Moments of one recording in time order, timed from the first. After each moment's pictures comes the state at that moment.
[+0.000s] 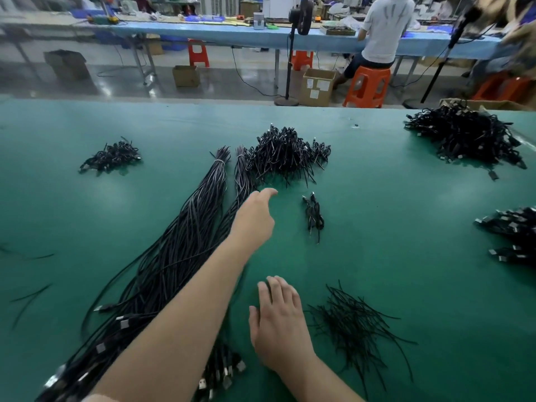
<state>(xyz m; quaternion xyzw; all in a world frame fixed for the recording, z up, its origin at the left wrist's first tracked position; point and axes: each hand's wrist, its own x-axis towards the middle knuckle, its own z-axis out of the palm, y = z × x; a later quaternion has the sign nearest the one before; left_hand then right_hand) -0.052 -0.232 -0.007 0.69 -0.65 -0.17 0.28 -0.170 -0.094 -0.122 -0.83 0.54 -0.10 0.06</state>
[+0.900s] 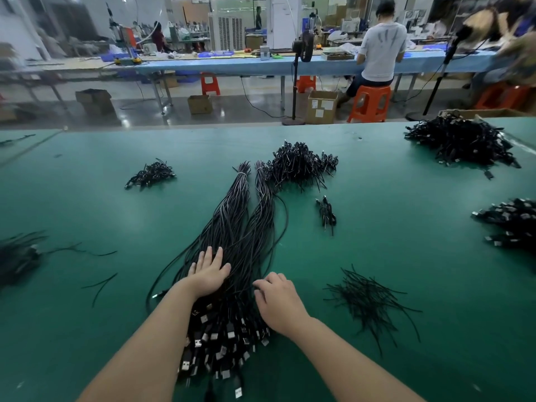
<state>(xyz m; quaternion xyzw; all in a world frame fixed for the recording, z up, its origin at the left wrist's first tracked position) 0.087 -0.102 -0.071 0.77 -0.56 -0.31 -0.01 -0.128 -0.076 -0.082 -0.84 0.48 -0.10 0.22</state>
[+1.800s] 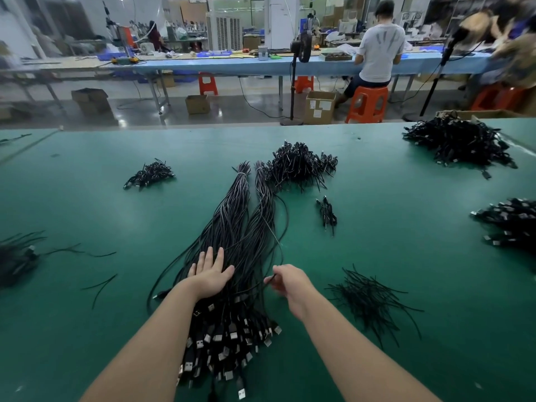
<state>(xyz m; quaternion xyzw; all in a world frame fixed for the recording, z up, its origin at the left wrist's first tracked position) 0.082 -0.091 -0.057 0.76 -0.57 -0.31 -0.03 -0.126 -0.103 -0.048 -0.37 0.60 -0.27 0.66</state>
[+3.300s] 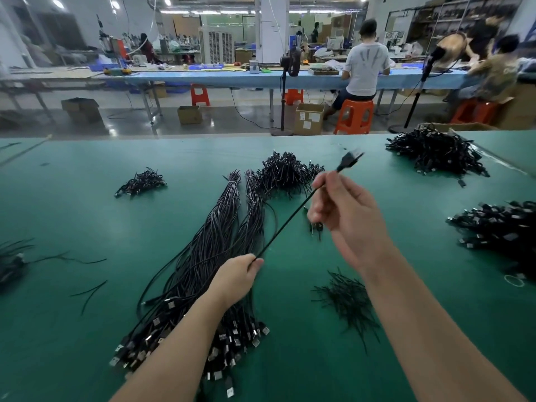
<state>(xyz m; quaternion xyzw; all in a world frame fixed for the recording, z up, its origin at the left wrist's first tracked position) 0.004 -0.084 -0.036 0.67 -0.66 -0.25 0.22 -0.218 -0.072 0.139 -0.52 0.23 -0.56 0.60</state>
